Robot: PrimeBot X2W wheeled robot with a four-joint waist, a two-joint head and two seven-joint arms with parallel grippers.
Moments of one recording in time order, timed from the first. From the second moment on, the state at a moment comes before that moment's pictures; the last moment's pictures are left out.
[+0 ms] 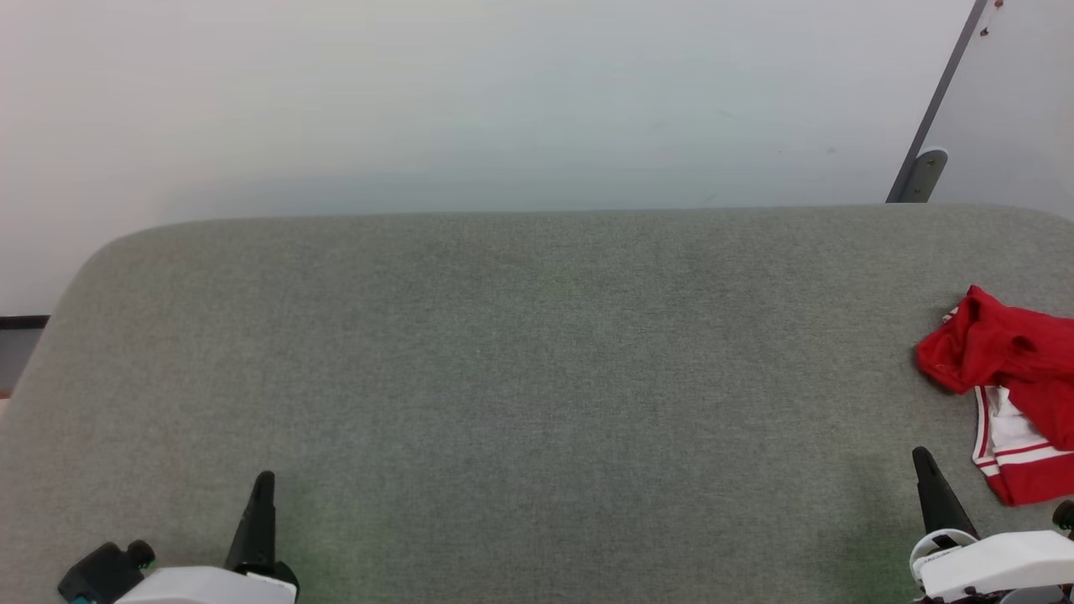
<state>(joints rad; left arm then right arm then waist) -0.02 0.15 0.08 0.28 -1.01 -0.13 -0.07 -0.07 -0.12 -0.06 0.31 0.93 0.13 -0.03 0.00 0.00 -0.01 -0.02</state>
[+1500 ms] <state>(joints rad) -0.08 0.08 0.10 0.26 -1.40 -0.13 0.05 -0.09 -0.08 -0.10 0.27 1.37 0.13 0.06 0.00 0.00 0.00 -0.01</state>
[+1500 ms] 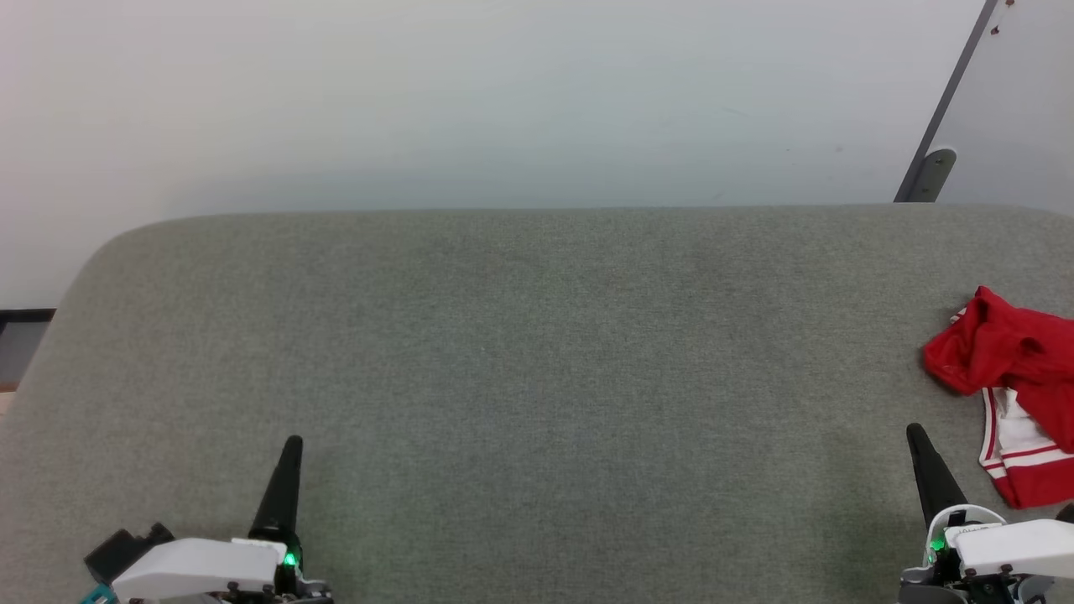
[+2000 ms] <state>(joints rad) -0.09 0.07 0.11 0.25 -1.50 -0.13 0.08 -0.10 -0.06 -0.10 0.26 1.48 0.13 0.09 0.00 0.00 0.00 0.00</state>
